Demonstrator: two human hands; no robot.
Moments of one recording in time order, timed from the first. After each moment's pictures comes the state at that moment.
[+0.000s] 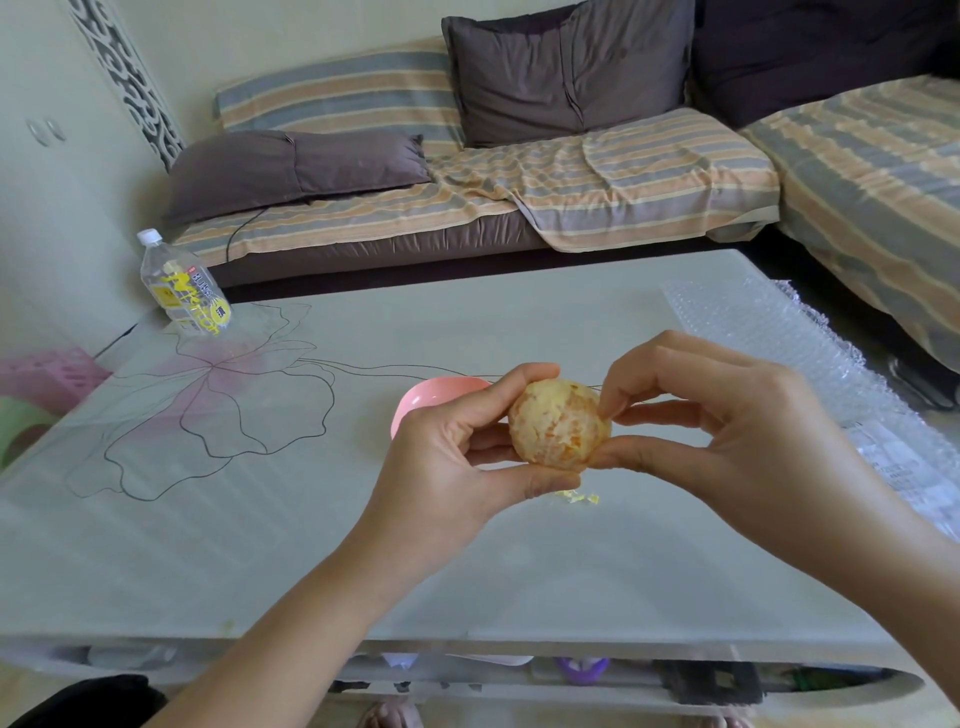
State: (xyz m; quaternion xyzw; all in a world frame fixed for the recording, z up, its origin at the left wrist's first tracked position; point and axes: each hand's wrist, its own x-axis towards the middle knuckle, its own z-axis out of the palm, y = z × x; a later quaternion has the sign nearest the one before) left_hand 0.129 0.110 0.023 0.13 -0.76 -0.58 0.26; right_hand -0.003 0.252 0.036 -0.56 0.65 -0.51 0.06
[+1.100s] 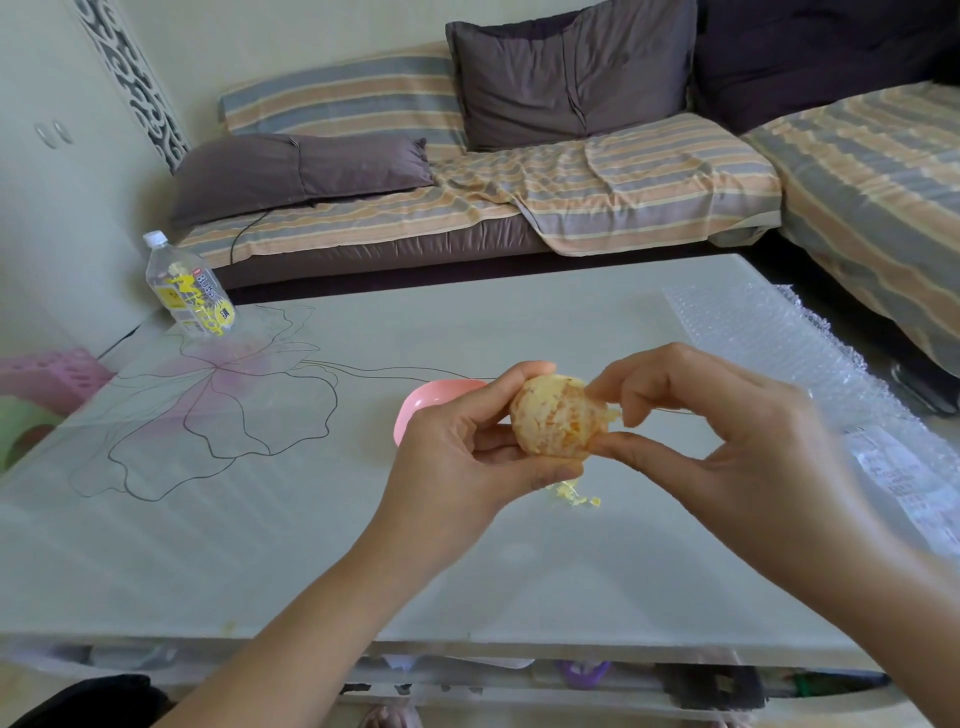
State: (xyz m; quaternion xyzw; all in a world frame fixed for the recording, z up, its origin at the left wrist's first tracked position) left_hand 0.125 0.112 0.023 0.16 -0.73 -0.61 0.26; right_hand 0.007 0.251 0.032 -0.57 0.66 -0.48 -0.09
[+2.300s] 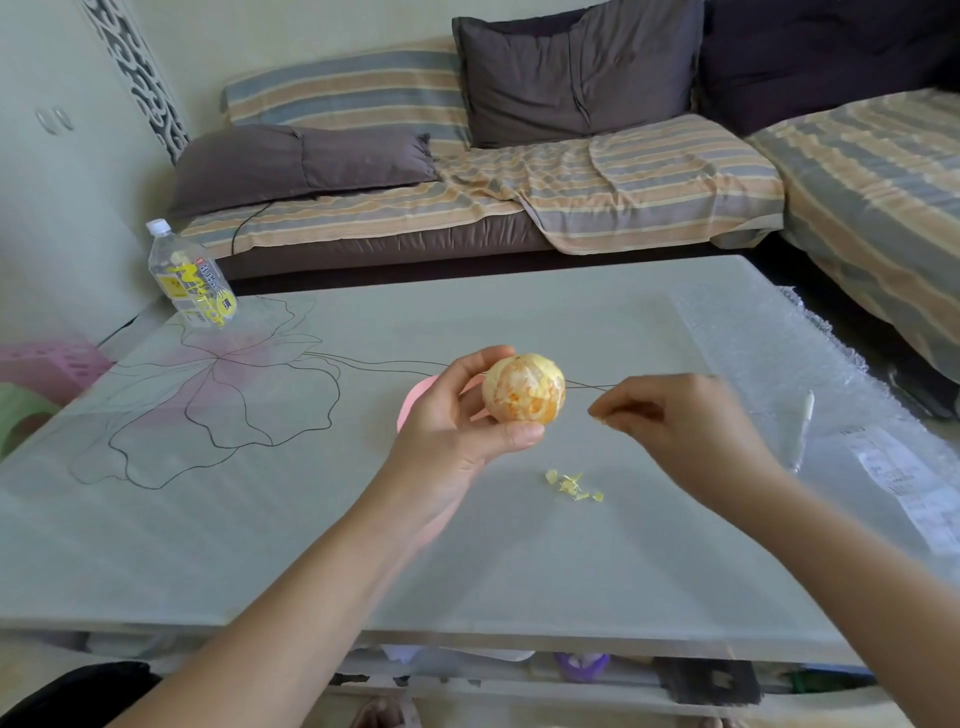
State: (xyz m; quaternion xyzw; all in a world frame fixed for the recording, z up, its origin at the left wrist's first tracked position) left_hand 0.118 0.080 0.000 0.18 -0.62 -0.72 0.23; right_hand -0.030 0.216 -0.011 -0.43 0.80 -0.42 0.06
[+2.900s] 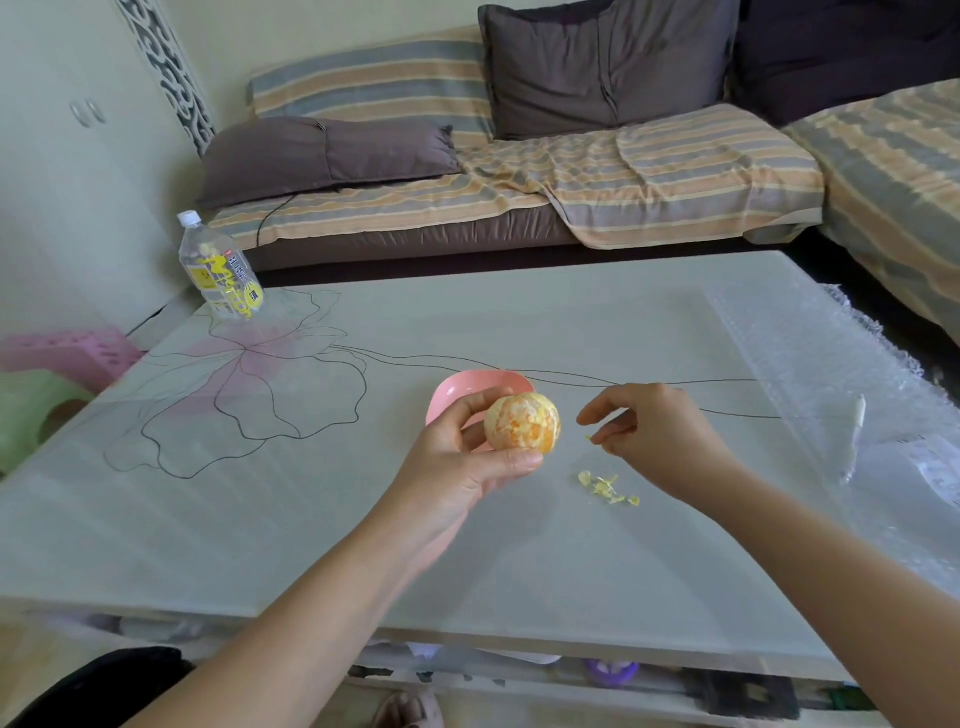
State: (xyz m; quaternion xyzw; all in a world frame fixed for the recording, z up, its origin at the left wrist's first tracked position) left_hand 0.138 0.057 -0.026 0.26 -0.59 -0.74 0.20; right_hand -0.030 0.167 -0.040 -0.40 0.82 -0.37 0.16
